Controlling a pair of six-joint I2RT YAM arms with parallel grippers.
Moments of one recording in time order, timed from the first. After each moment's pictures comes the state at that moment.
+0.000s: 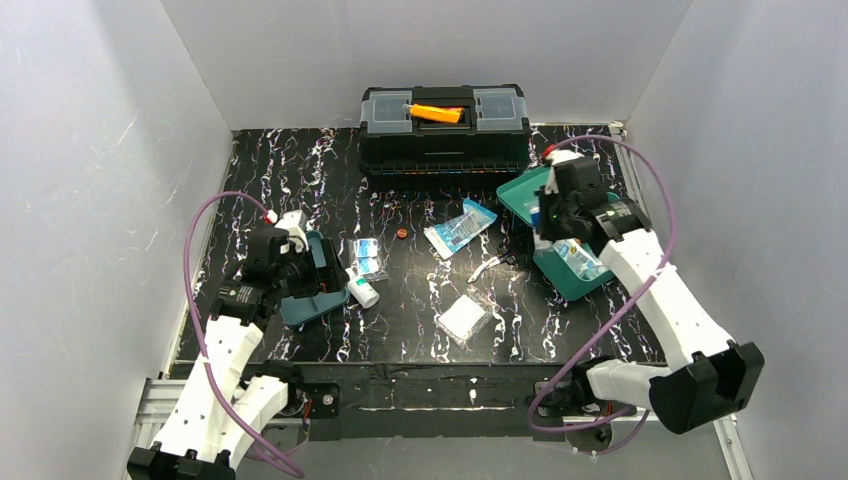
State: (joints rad) left arm -0.19 0.77 0.77 -0.79 0.16 -0.34; right arm 0.40 1.22 1.20 -0.84 0.08 0.15
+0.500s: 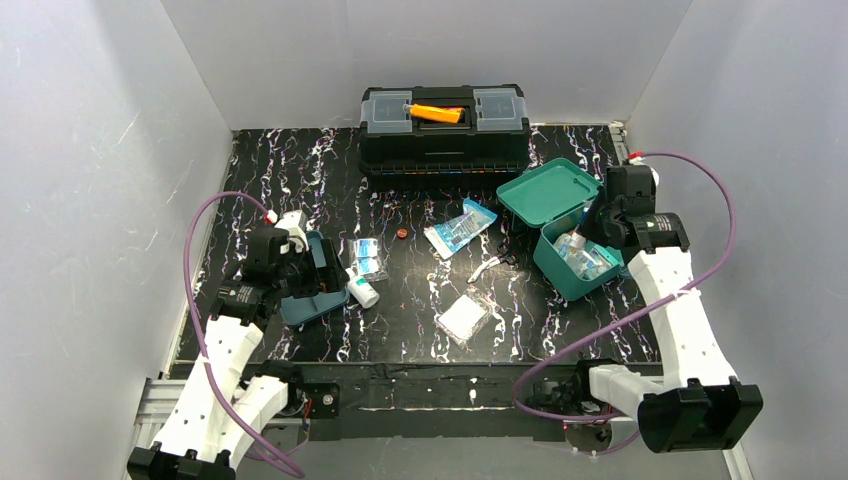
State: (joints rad) left arm -0.19 0.77 0.77 -0.79 0.16 -0.34; right arm 0.11 1.09 1.17 -0.88 0.16 0.49
